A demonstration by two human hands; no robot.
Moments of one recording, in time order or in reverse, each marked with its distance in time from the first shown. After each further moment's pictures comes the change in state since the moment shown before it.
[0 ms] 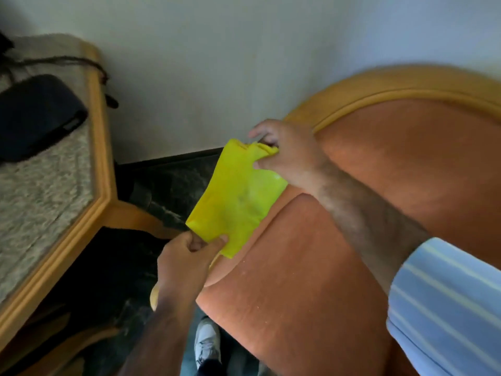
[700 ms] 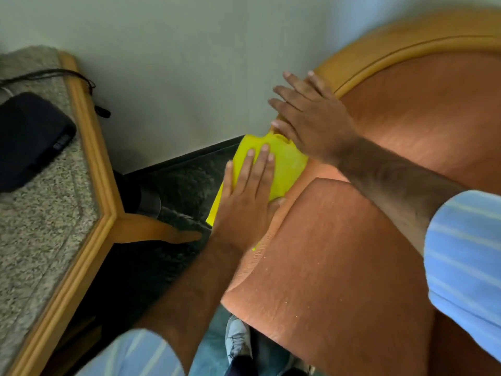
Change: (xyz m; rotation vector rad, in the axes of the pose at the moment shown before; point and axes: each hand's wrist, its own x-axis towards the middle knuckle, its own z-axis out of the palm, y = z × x) left_hand 0.080 0.025 0.077 1.070 0.010 1.164; right_hand 0.040 0.081 0.003 -0.942 0.274 -0.357
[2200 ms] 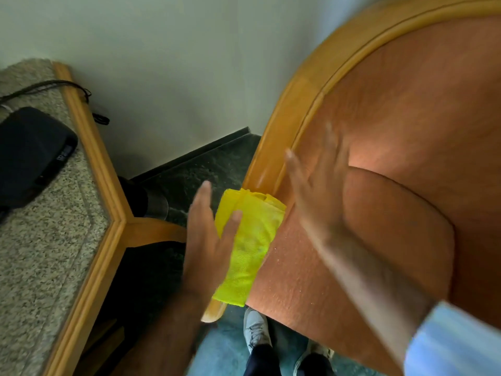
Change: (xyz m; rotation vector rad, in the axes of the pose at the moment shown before) left_hand -0.078 -0.041 -0.027 -0.904 -0.039 -0.483; right_hand -0.079 -0.120 -0.015 0.866 0.234 1.013
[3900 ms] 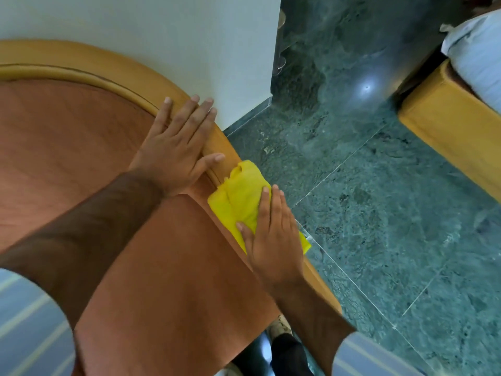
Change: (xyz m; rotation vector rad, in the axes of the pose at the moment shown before) left_hand -0.065 0.347 0.467 0.941 -0.519 1.779; right_hand -0.184 0.302 -0.327 -0.499 0.415 0.659
